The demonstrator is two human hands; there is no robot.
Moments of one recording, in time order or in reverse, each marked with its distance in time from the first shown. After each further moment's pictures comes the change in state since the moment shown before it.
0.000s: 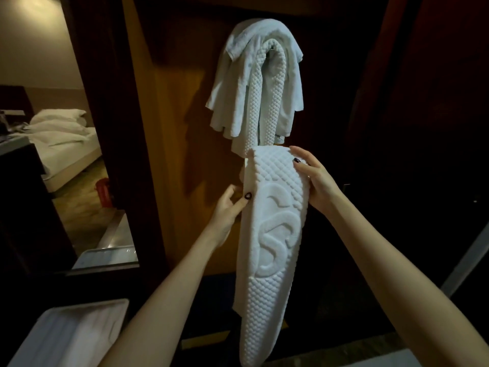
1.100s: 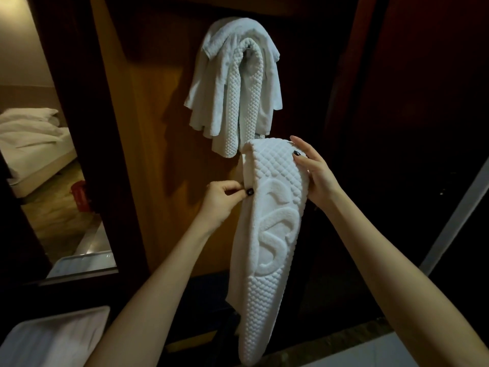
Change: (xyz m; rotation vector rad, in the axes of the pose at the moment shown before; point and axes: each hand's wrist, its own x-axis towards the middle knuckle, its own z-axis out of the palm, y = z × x) left_hand 0.006 0.029 0.031 0.397 0.017 0.249; right_hand -0.020 -0.025 -0.028 0.052 0.006 -0.086
